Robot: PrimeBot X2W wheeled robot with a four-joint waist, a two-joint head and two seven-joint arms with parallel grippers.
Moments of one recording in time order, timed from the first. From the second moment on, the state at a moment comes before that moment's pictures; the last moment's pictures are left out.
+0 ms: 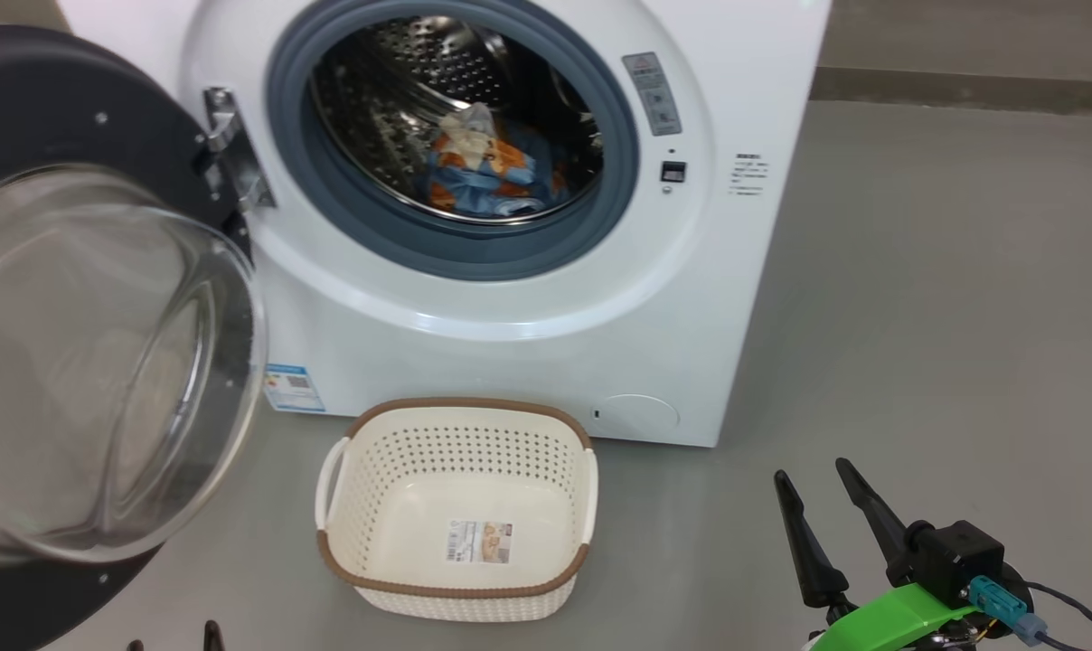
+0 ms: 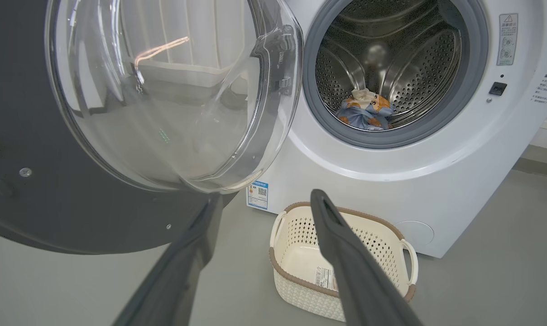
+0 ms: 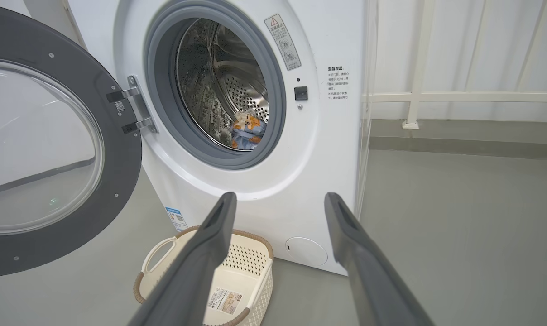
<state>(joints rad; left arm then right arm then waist) 0.27 0.04 0.02 0.04 -0.24 0.07 -0.25 -0.06 -0.05 0.05 0.25 0.19 0.13 -0.26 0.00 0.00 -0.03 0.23</state>
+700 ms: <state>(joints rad) 0.30 0.04 0.05 0.02 -0.22 0.10 -0.25 -0.05 -0.05 0.09 0.25 0.21 0.13 -0.26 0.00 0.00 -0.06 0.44</state>
